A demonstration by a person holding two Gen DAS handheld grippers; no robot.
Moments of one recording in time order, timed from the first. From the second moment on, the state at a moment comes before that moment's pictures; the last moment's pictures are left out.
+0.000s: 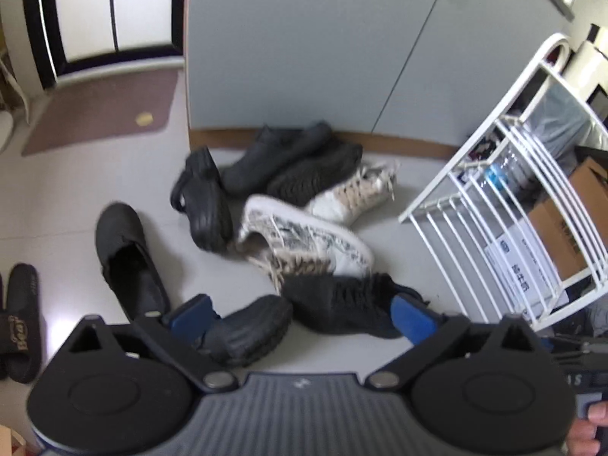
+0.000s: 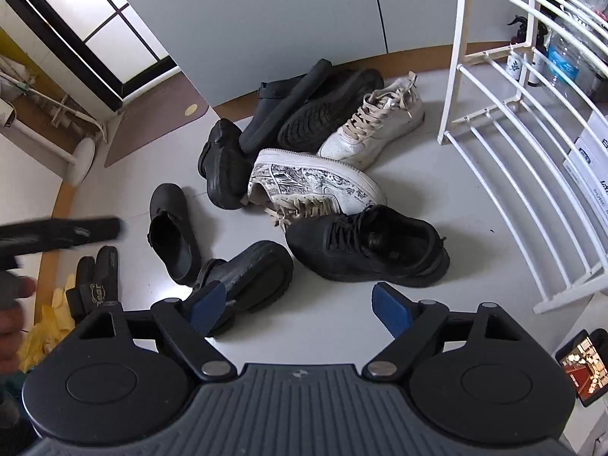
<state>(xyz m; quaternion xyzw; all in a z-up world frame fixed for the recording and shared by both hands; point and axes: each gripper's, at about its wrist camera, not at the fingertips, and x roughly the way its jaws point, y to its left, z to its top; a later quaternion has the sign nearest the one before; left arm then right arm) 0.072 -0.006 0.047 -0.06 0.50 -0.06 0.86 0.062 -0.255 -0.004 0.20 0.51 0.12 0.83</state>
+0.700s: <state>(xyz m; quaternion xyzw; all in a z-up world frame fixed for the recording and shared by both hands) 0.050 -0.021 0.043 -0.01 0.49 -0.10 0.86 0.016 -0.259 0.021 0.18 0.45 0.08 0.87</state>
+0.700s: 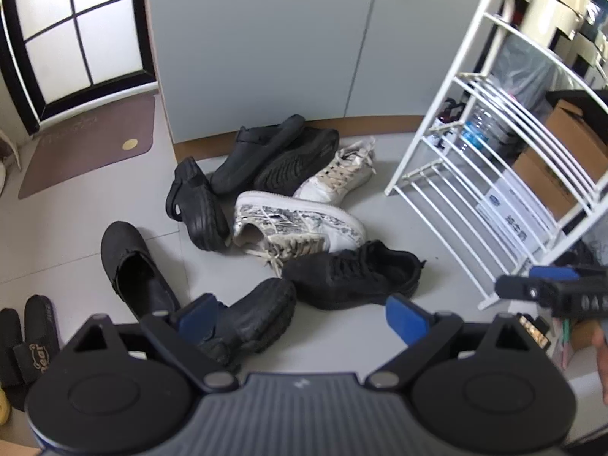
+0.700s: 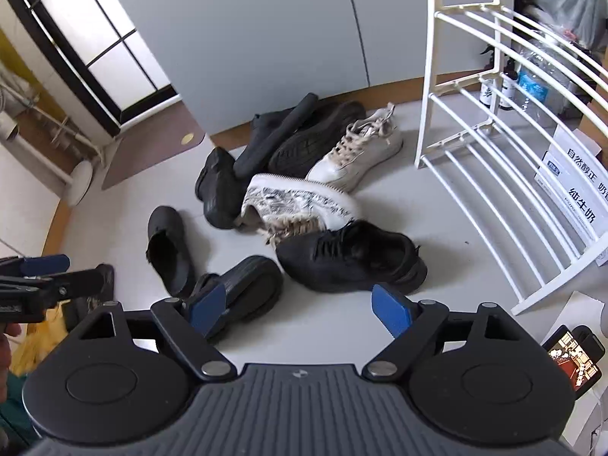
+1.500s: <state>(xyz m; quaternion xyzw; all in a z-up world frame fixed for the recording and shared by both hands) 0.076 -0.052 -0.029 -0.03 0.55 -0.10 0.83 0.048 -0.270 -0.025 0.19 0.50 0.05 0.84</state>
